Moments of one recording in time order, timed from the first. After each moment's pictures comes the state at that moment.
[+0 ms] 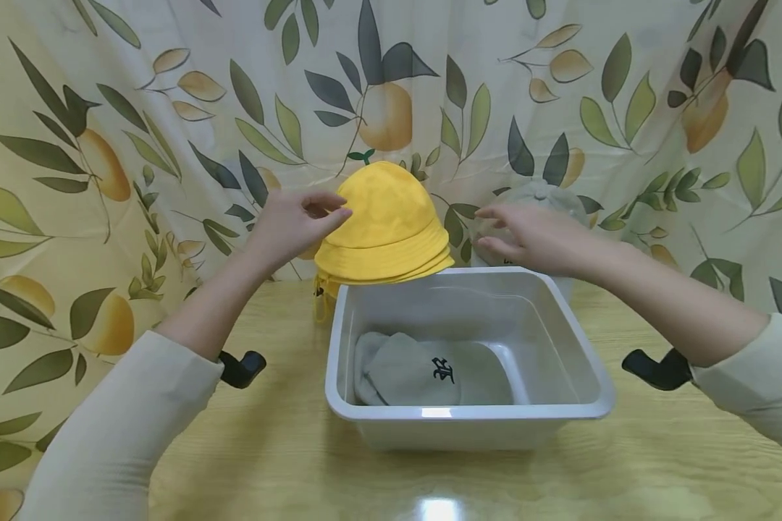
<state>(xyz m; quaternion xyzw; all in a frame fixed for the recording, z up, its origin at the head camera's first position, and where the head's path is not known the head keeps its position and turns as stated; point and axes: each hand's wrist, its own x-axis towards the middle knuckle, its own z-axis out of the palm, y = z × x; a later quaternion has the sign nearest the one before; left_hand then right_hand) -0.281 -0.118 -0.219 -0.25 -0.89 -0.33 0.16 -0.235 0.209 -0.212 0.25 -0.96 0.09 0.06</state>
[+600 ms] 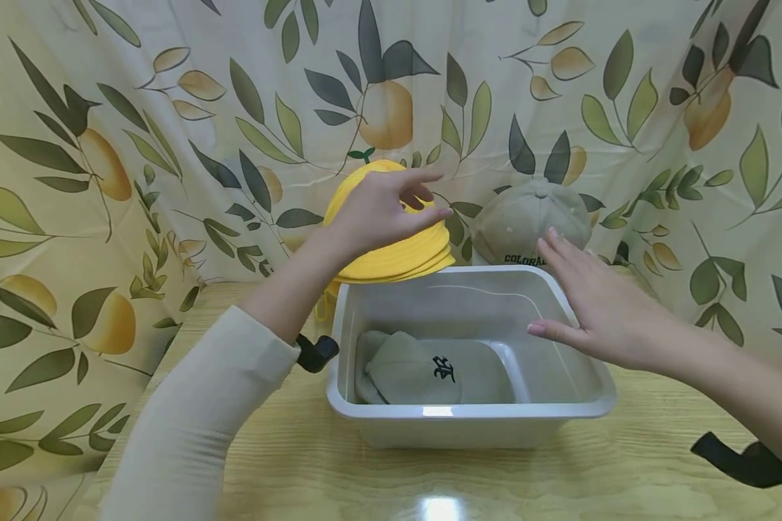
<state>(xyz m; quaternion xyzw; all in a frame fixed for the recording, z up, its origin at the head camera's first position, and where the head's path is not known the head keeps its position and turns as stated) -0.274 -0.030 -0.198 -0.39 -0.86 -0.30 0.13 -0.159 0.257 -0.255 0.24 -0.96 0.08 0.09</state>
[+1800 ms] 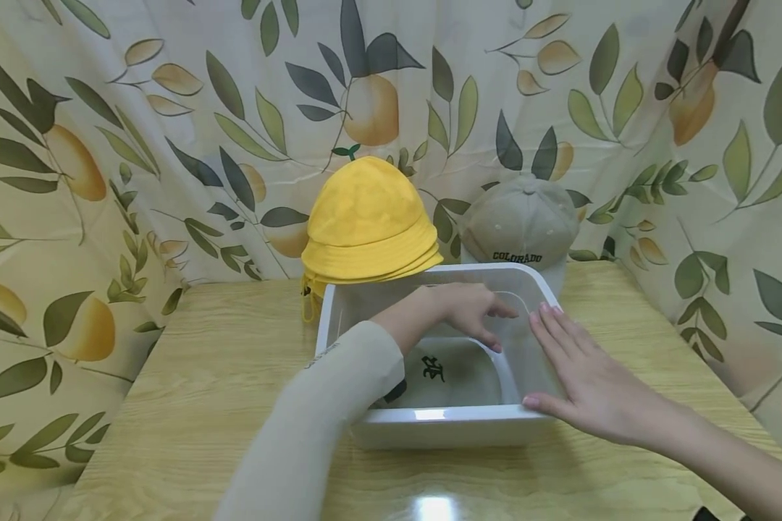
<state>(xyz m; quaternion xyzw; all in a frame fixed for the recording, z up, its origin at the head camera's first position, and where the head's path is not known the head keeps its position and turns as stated) -0.292 0.099 -0.327 -0.58 -0.80 -0.01 -0.17 -0.116 0.269 -0.340 0.26 -0.96 0.05 0.12</state>
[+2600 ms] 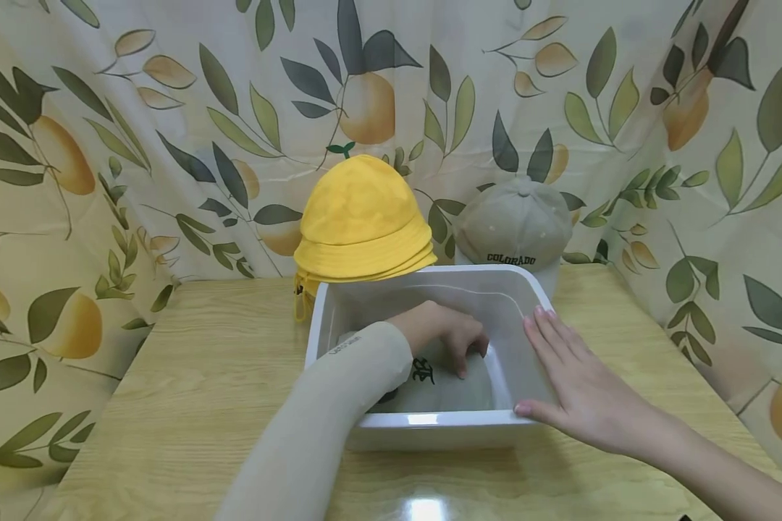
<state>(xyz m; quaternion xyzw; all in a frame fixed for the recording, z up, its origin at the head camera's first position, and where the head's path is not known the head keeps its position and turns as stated) -0.304 0.112 -0.379 -0.55 -0.77 0.03 -0.32 -0.116 0.268 -0.343 0.27 -0.95 0.06 0.14</state>
